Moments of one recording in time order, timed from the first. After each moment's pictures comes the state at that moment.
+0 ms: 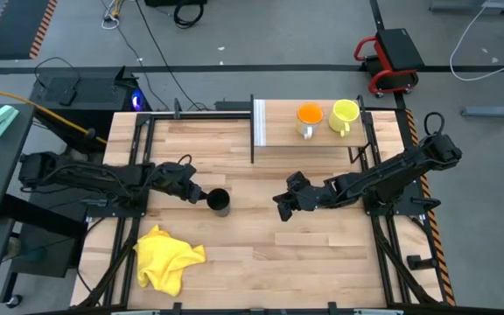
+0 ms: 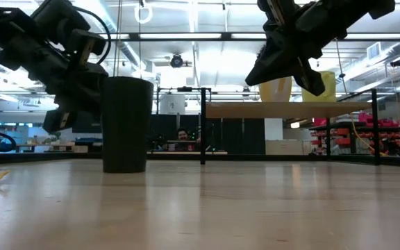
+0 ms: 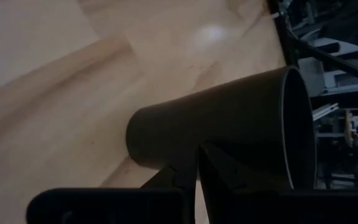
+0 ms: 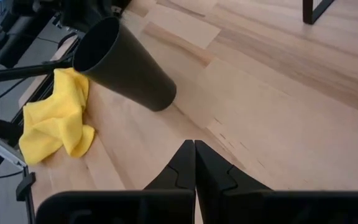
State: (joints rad) left arm 0.07 0.95 0.28 0.08 0.13 -1.07; right arm 0.27 1.41 0.79 -0.07 0.41 1.03
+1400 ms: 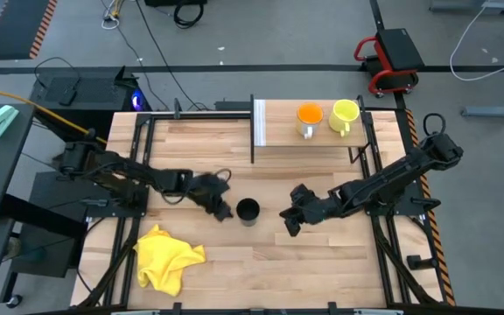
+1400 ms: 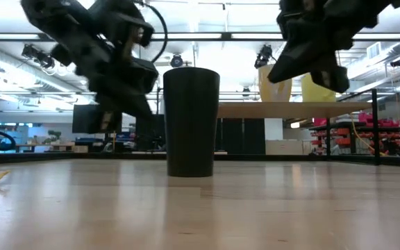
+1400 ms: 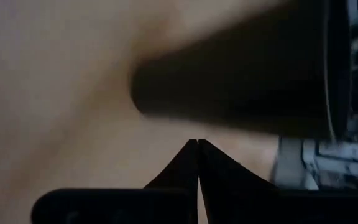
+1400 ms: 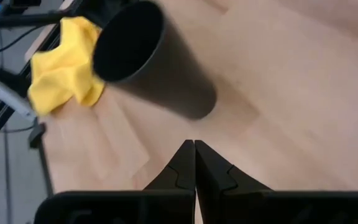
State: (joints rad) left arm -0.04 1.49 0.64 0.16 0.27 -1.00; right arm 0.37 1.40 0.79 -0.16 0.36 1.08
